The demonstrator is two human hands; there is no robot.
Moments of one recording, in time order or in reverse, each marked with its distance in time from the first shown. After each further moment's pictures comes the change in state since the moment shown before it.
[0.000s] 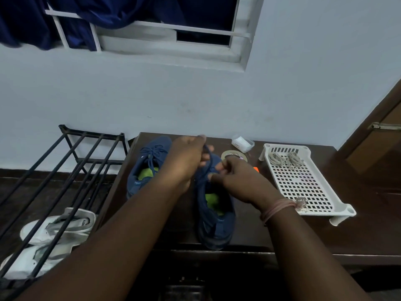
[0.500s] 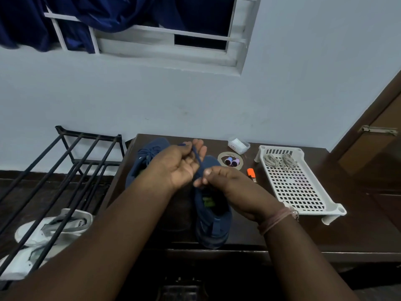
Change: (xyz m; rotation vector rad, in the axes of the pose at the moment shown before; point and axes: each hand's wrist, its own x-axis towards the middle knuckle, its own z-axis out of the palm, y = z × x) left_hand -0.004 0.011 -0.013 -0.917 -0.054 -0.461; right_hand -0.019 0.003 0.013 0.536 -0.258 -0.078
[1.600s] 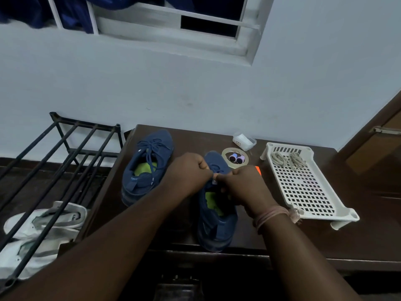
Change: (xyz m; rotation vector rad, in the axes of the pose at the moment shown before) left_hand 0.031 -0.018 -0.039 1.771 0.076 0.490; right_hand 0.035 0.020 -0.010 -0.396 0.459 0.261
